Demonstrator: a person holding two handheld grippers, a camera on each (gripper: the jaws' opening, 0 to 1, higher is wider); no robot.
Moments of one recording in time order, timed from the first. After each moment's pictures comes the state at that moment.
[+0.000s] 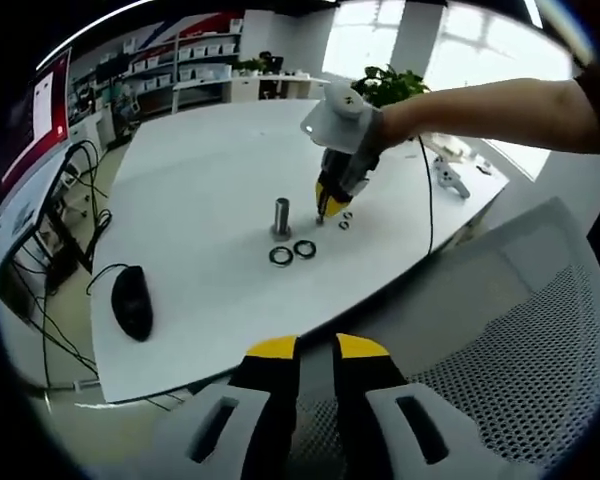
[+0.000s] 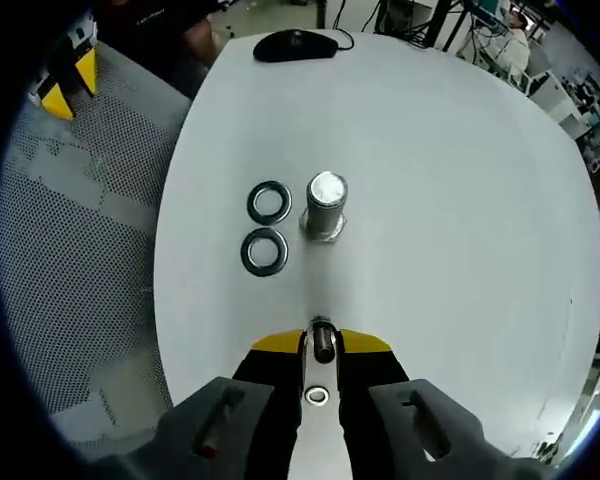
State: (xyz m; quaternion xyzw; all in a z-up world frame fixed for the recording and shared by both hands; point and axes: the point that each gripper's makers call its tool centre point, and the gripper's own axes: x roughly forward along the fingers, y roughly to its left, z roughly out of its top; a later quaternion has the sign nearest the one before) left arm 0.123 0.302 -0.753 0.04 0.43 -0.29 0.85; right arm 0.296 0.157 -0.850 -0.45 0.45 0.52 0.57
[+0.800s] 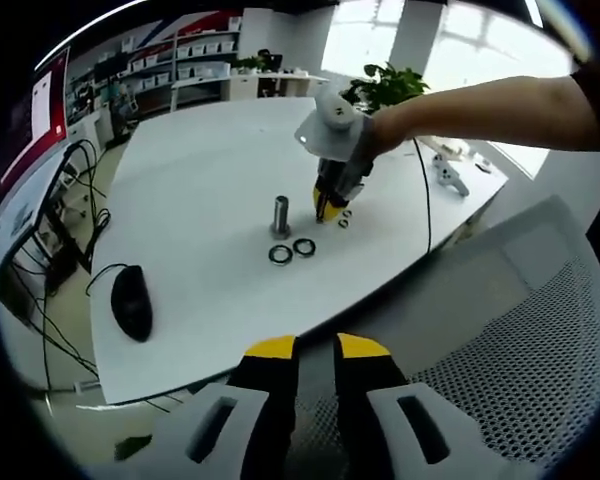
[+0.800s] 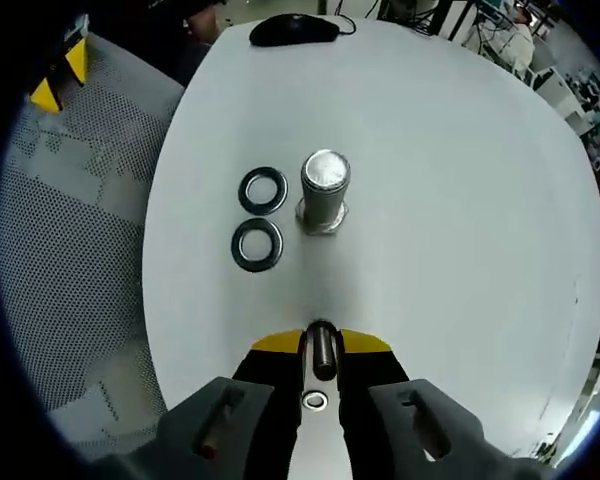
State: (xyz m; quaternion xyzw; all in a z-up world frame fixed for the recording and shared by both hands) left arm 0.122 0.300 -0.750 0.04 0.41 -0.31 0.86; right arm 0.296 0.147 -0.862 -0.46 0.47 0.52 0.55
